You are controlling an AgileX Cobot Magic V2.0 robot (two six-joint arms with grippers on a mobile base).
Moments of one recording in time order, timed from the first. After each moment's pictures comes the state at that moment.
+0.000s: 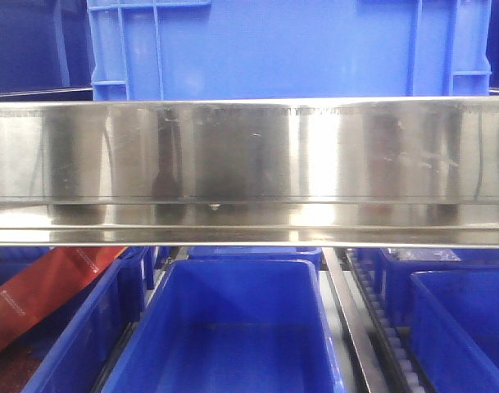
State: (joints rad) left arm -0.24 0.84 -1.19 0.08 0.88 -0.03; right arm 0.03 0.56 -1.02 0.07 0.79 -0.01
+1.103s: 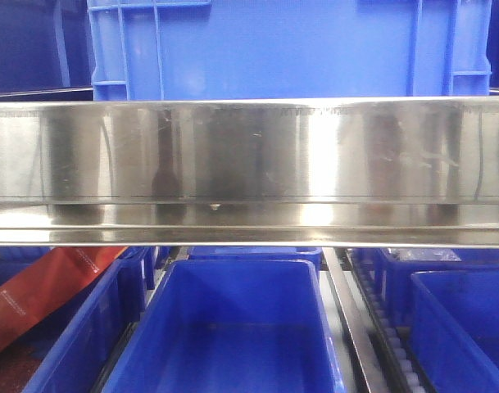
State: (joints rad) left arm -0.25 0.93 -1.23 0.06 0.65 -0.03; right arm 0.03 0.56 -1.02 0.07 0.78 -0.01
